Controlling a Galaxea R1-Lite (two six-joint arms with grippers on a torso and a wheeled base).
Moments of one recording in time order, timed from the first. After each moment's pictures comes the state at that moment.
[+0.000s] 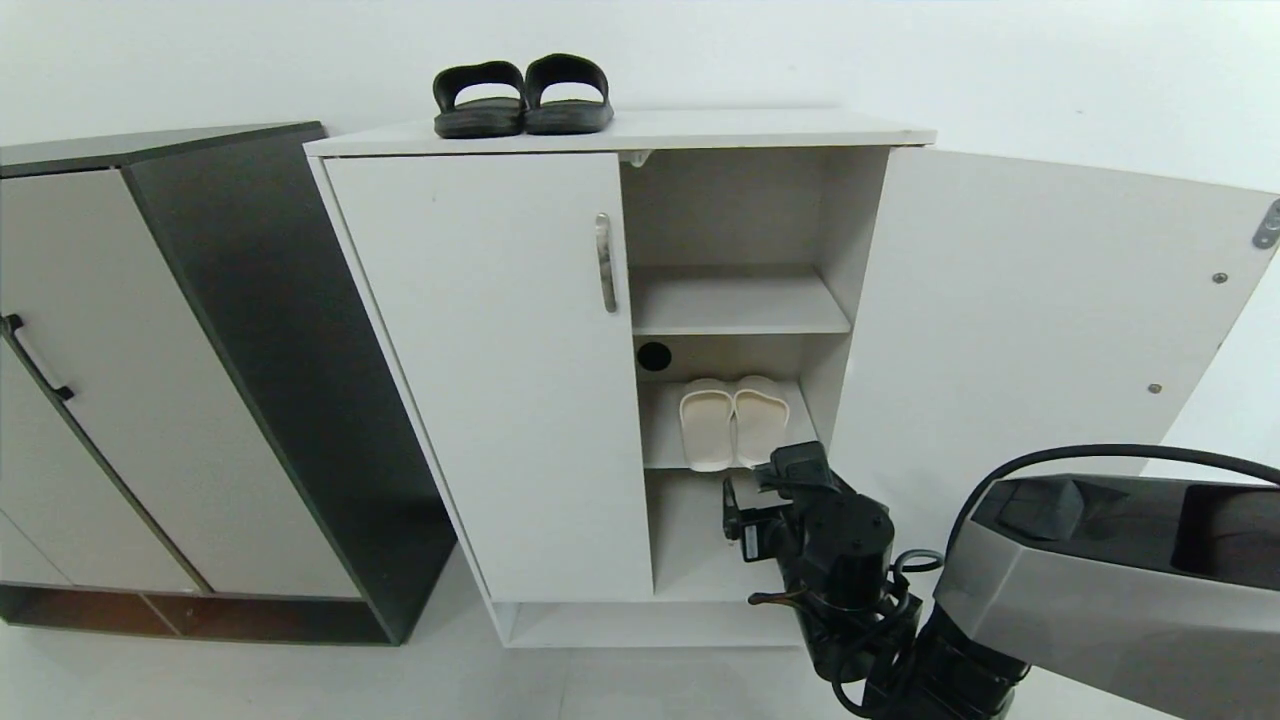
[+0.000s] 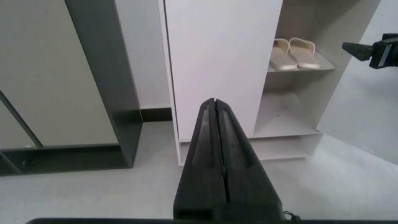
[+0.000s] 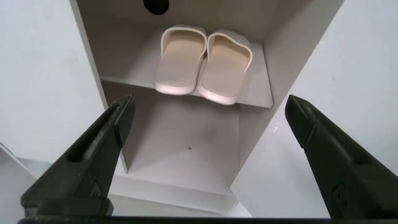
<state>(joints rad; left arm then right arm) 0.00 0.00 0.00 0.00 -0.02 0.01 0.78 2.31 -0.81 -1.48 -0.67 -0.06</state>
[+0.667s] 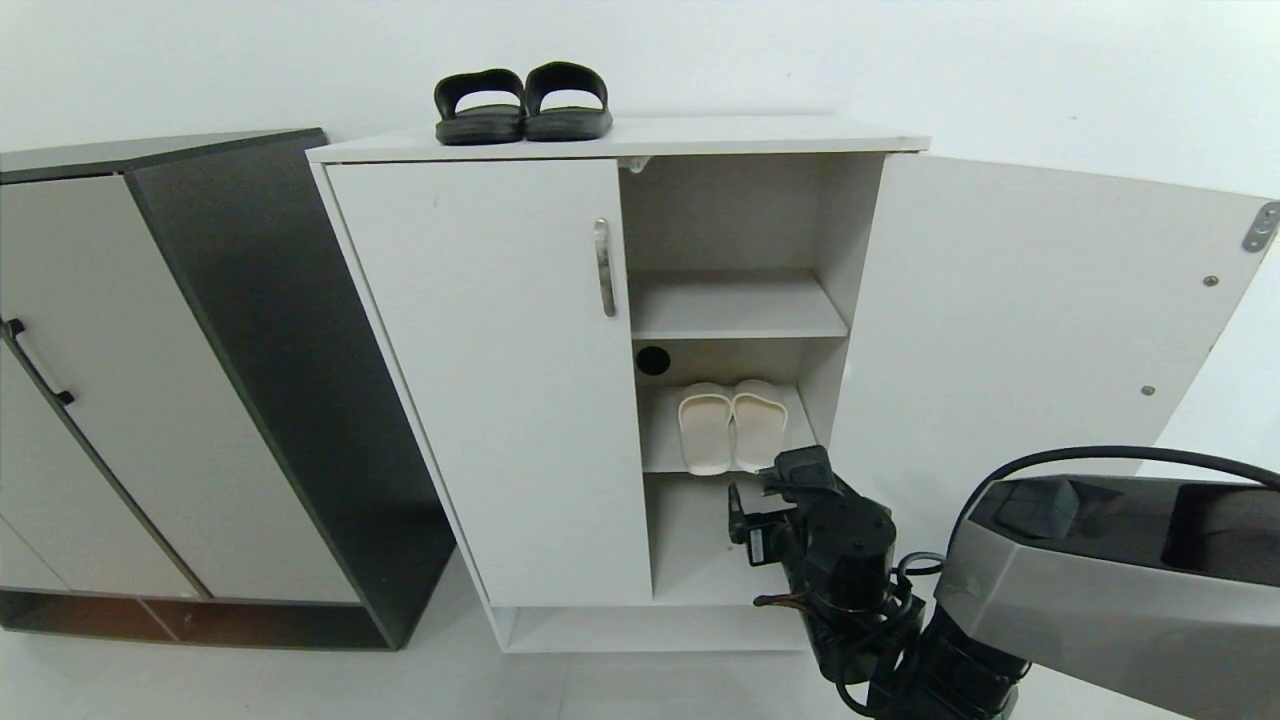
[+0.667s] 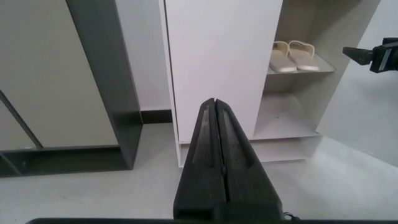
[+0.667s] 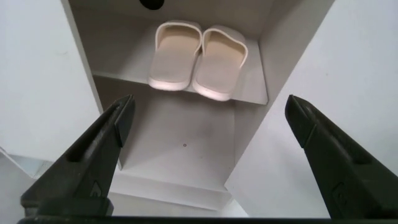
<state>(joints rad) 0.00 0.00 0.00 0.00 -0.02 0.01 0.77 2.32 -0.80 -1.48 -0.66 -0.06</state>
